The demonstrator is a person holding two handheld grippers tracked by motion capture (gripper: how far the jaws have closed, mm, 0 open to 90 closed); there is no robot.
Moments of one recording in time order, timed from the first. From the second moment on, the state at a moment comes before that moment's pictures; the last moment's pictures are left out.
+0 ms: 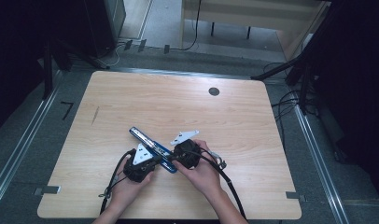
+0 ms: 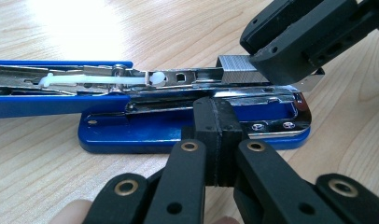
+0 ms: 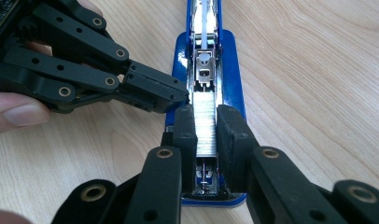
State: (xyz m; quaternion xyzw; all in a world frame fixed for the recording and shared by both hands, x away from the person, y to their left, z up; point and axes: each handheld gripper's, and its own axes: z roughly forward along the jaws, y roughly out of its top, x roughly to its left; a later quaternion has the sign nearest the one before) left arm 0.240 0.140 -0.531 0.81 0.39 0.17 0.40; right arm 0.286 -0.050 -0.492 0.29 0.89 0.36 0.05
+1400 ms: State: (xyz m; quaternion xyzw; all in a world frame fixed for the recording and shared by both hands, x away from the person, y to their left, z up) left arm 0.240 0.140 -0.531 0.81 0.39 0.17 0.40; right arm 0.287 -0.053 -0.487 0.29 0.89 0.35 0.04
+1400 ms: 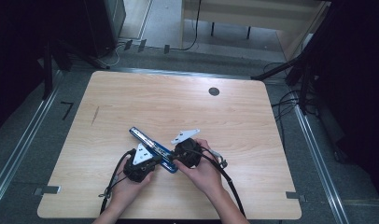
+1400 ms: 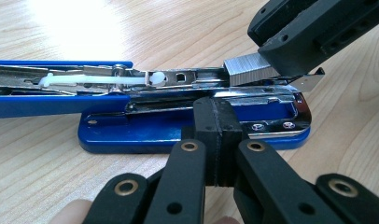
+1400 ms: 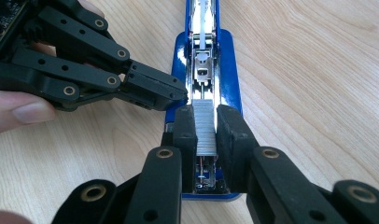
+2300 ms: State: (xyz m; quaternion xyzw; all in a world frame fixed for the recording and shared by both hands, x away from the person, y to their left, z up) left arm 0.240 0.140 -0.531 0.81 0.39 0.17 0.40; right arm 0.287 -0.053 -0.487 0.29 0.89 0.36 0.04
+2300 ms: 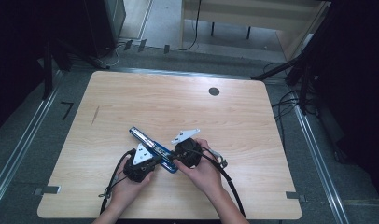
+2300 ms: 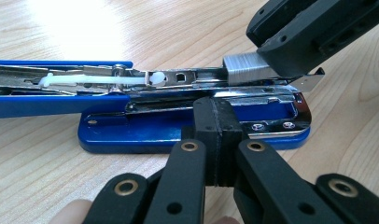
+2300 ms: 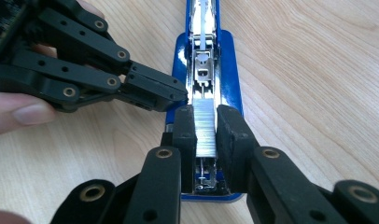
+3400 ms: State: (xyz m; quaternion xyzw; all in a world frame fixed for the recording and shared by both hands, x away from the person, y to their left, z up) left arm 0.240 0.140 -0.531 0.81 0.39 0.17 0.40; right arm 0.285 -0.050 -0.486 0.30 0.89 0.35 0.05
